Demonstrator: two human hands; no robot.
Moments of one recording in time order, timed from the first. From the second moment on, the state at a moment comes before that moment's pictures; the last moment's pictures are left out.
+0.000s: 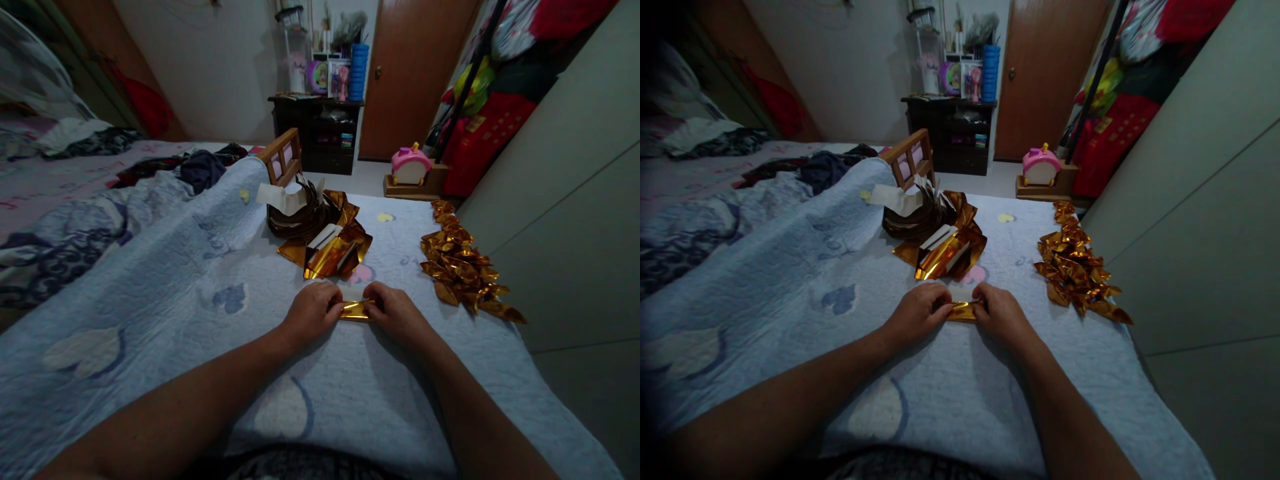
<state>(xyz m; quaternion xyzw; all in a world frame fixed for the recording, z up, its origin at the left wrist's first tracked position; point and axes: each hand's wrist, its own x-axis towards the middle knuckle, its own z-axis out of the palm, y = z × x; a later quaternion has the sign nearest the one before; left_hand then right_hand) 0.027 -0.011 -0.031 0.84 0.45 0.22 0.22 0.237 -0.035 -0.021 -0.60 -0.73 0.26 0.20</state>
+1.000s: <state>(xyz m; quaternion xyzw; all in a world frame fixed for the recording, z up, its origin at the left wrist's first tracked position) 0.024 -0.015 -0.026 0.84 0.48 0.18 0.16 0.238 -0.038 -0.015 -0.58 -0.74 0.30 0.17</state>
